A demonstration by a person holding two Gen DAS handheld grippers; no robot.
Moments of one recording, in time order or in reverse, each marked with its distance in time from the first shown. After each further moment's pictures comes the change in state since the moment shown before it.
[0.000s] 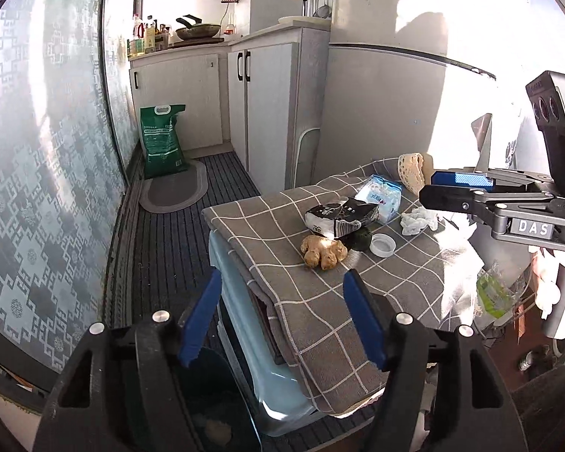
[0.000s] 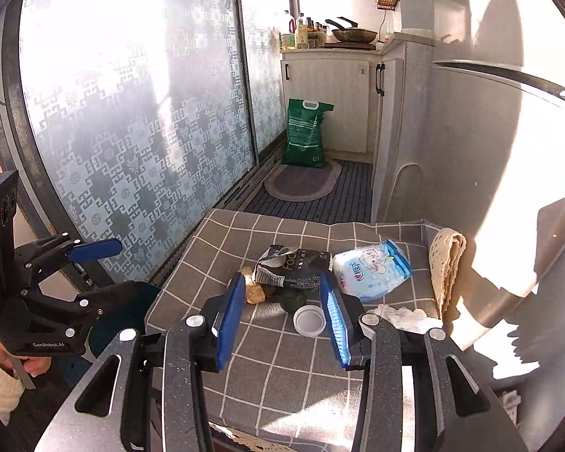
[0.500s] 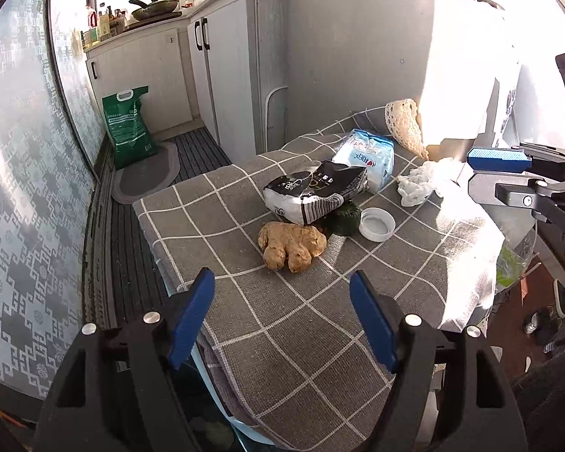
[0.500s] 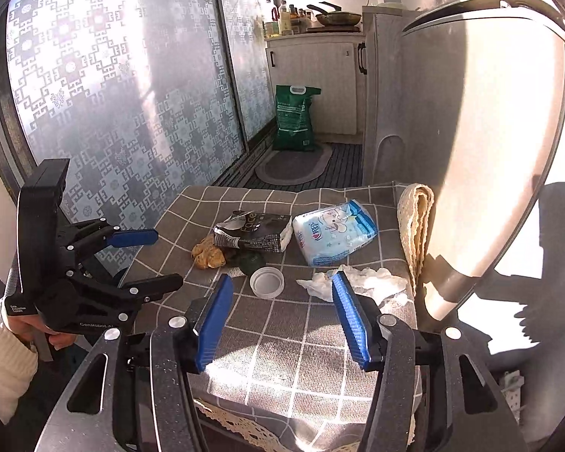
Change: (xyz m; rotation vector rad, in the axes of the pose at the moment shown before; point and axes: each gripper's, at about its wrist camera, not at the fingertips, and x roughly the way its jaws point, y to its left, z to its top) left arm 0.079 -0.027 0.006 0.109 0.129 -0.048; right arm 0.001 -0.039 -0.029 0.051 0.048 0.011
